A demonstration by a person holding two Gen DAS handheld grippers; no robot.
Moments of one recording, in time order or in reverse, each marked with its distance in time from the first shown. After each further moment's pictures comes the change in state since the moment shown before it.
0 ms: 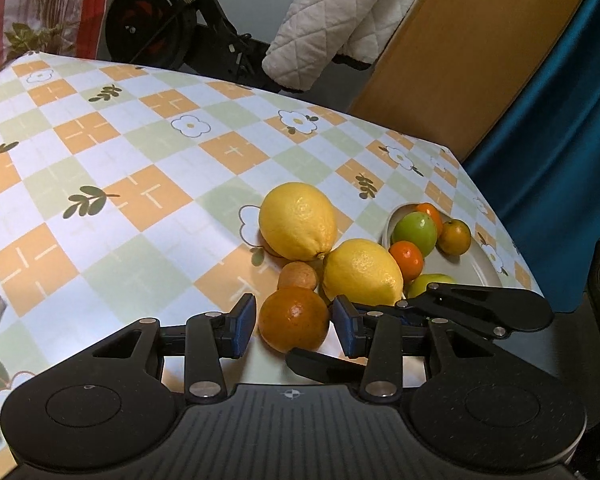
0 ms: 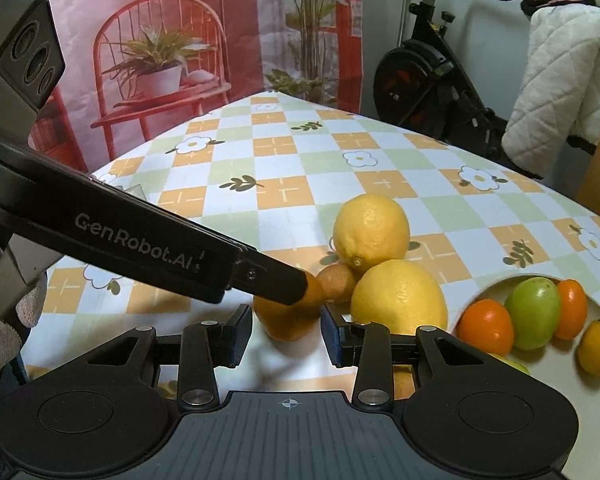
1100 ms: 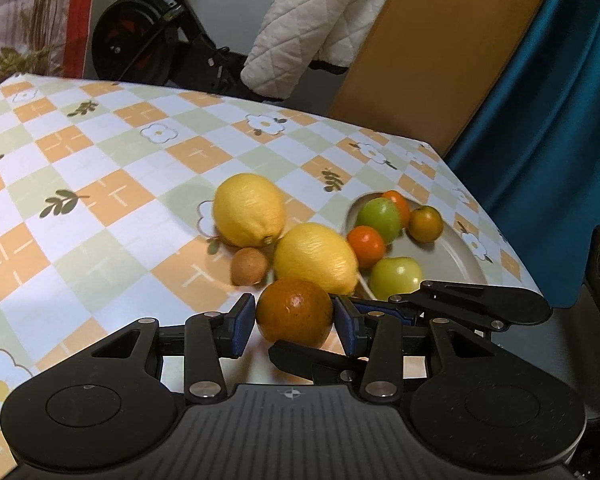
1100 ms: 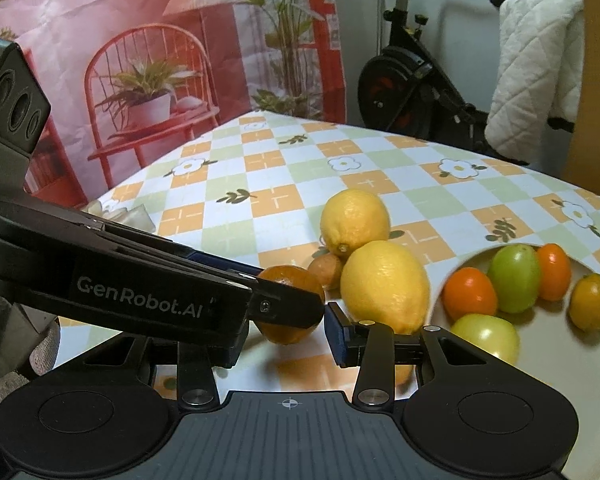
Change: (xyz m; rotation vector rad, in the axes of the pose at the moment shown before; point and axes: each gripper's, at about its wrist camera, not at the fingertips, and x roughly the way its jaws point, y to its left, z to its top) left arm -0.009 -0.038 -0.018 0.065 -0.045 0.000; right arm -0.032 -0.008 -0.022 0.099 -0.079 0.003
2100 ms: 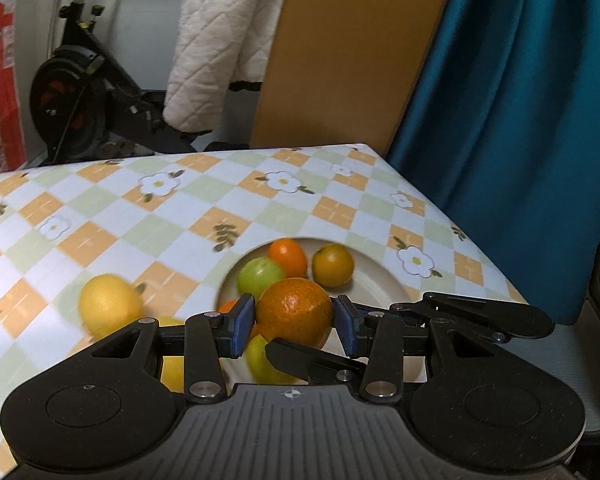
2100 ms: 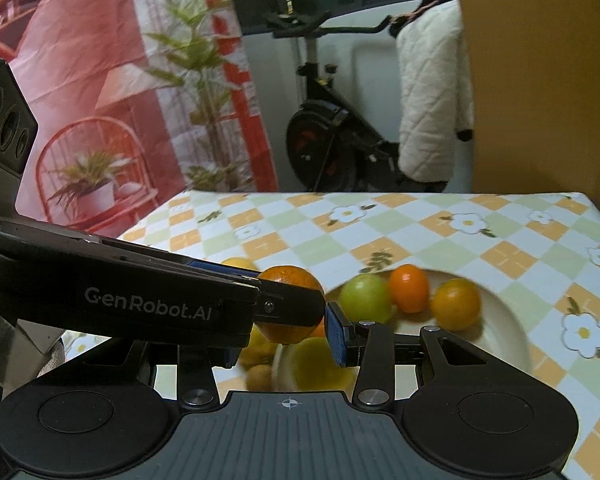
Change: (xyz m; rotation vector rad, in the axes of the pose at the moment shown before) left arm 0.024 -0.102 0.040 0.210 -0.018 -0.036; right arm -0.071 -0.088 -0.007 0.189 -0.196 -0.118
